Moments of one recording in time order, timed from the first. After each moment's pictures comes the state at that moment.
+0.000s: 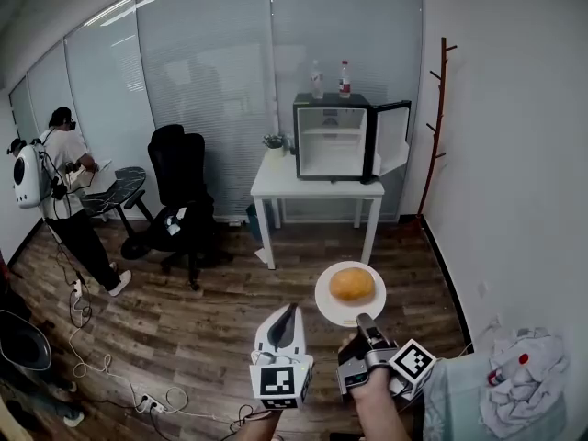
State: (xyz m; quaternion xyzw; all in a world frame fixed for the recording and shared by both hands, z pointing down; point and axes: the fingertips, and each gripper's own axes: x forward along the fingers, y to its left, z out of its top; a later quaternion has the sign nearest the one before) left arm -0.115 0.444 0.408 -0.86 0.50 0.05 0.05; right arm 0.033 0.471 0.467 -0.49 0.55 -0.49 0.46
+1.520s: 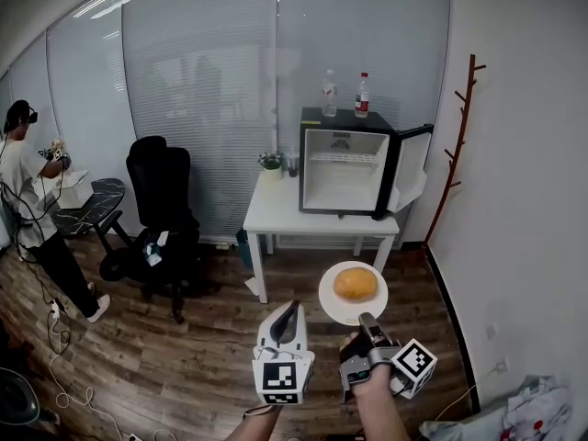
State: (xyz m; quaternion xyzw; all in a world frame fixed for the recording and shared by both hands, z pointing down) left arm -0.110 0.140 0.403 -0.87 0.49 0.07 0.05; right arm 0.041 0.175 0.457 -0.50 0.55 -0.48 0.48
